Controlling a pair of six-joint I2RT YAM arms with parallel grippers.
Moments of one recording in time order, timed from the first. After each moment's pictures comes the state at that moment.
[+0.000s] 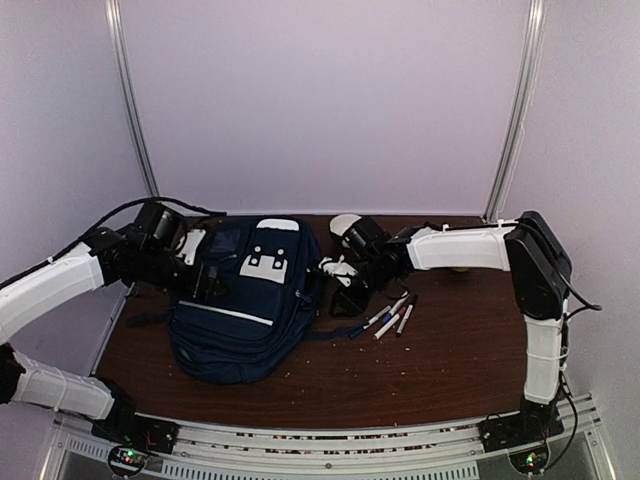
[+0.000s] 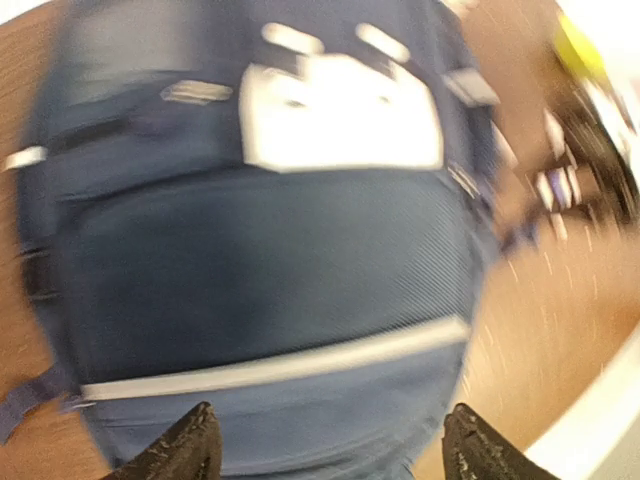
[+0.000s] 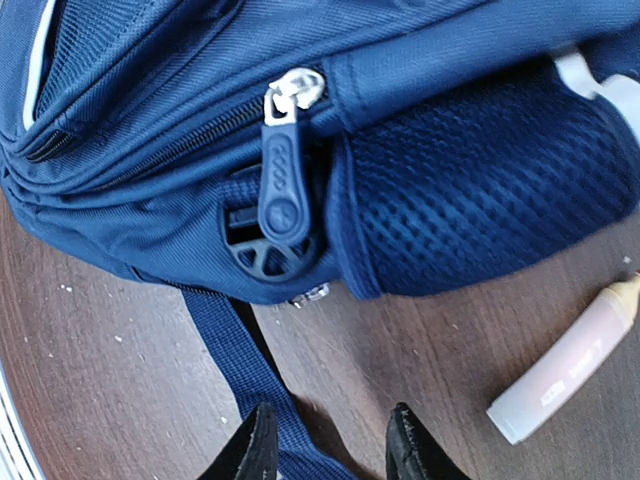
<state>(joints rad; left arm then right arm) -0.51 1.17 0.97 -0.70 0.13 -0.24 0.77 2.02 1.48 -0.50 -0.32 -0.25</state>
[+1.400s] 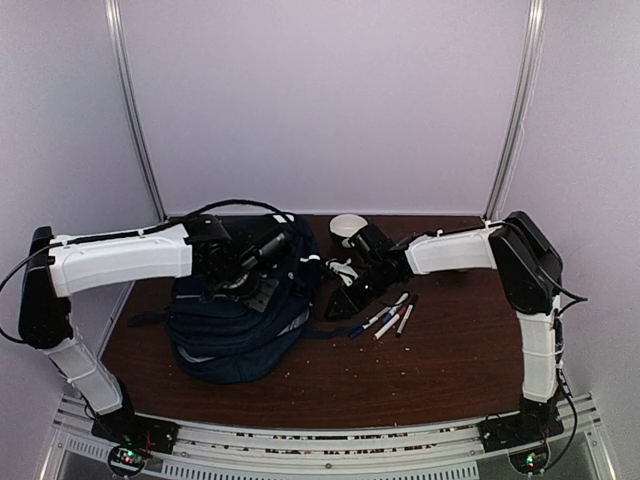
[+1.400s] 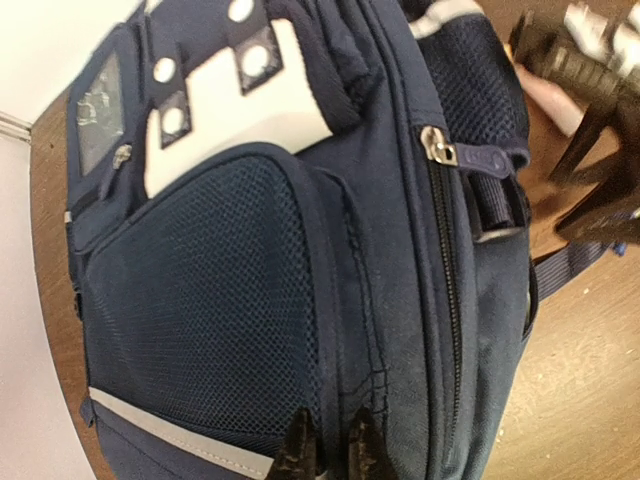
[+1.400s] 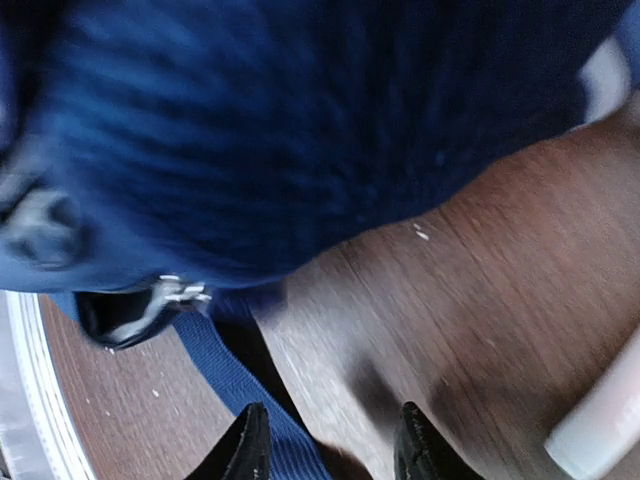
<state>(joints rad) -0.97 1.65 1.36 -0.92 -0.47 -0.44 0.72 2.09 1.44 -0.38 -0.50 0.00</state>
